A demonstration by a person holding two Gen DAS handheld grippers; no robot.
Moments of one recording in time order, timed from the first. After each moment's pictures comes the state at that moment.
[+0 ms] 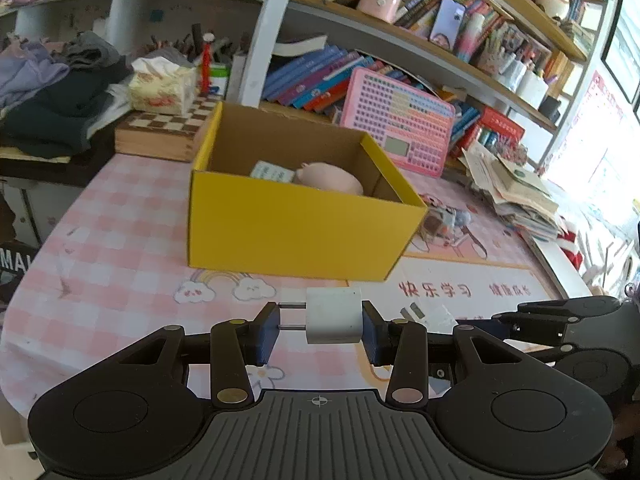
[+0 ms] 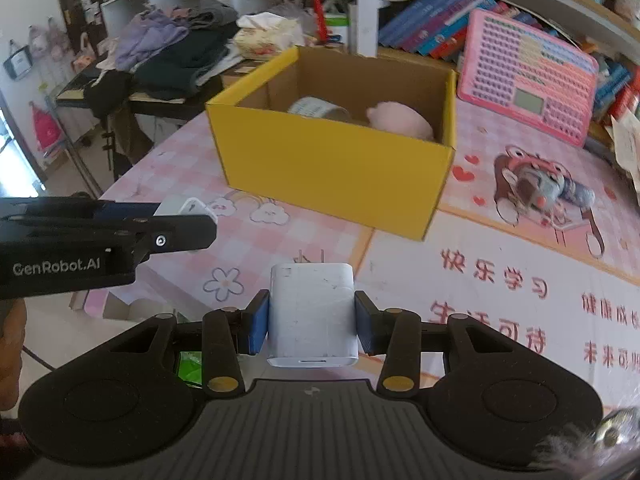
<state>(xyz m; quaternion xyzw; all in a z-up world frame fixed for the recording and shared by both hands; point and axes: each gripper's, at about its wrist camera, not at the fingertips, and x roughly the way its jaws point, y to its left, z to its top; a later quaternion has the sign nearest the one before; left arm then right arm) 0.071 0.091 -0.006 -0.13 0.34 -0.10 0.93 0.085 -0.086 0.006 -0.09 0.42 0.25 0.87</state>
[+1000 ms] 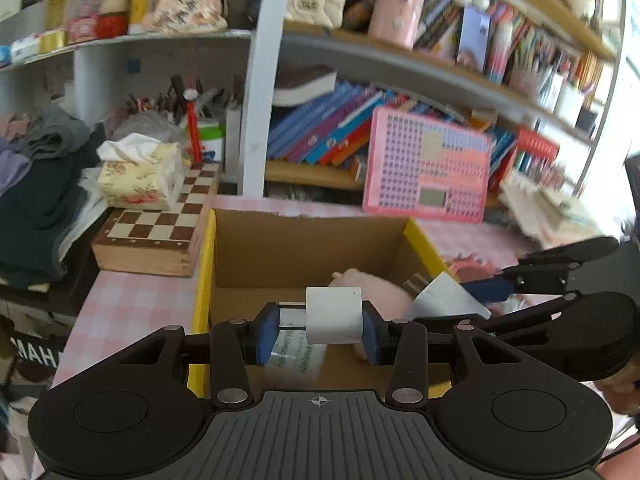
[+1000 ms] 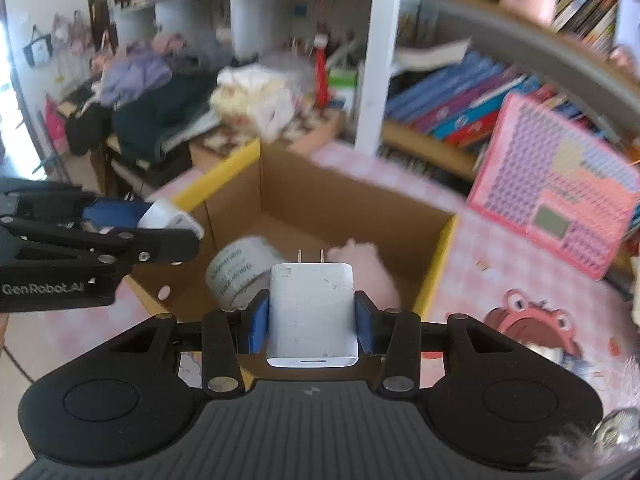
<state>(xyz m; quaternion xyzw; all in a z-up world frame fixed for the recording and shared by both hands) 0.233 0.093 0.026 -0.06 0.32 -0.08 0.94 0.283 -0.065 0.041 -0.14 0.39 0.30 0.86</state>
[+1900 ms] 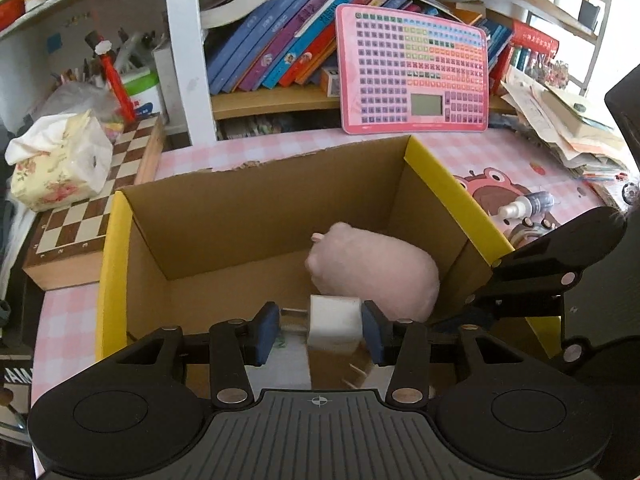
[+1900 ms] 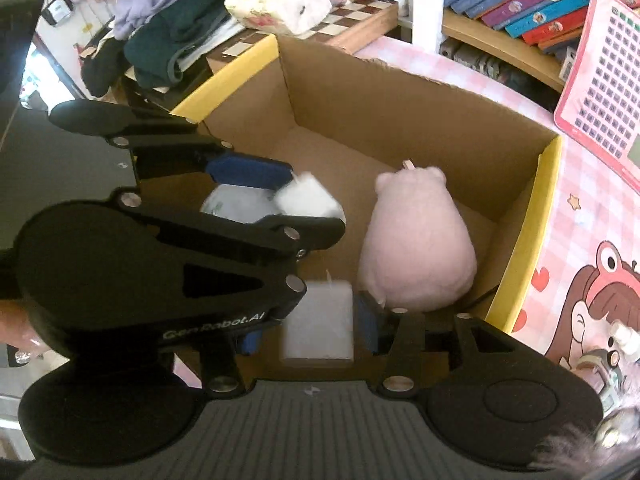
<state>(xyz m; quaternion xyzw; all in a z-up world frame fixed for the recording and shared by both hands) 0.319 0.053 -0.015 0.03 0.43 -0.13 0.90 0.332 -0.045 -0.006 -0.13 0.51 0.36 0.77</state>
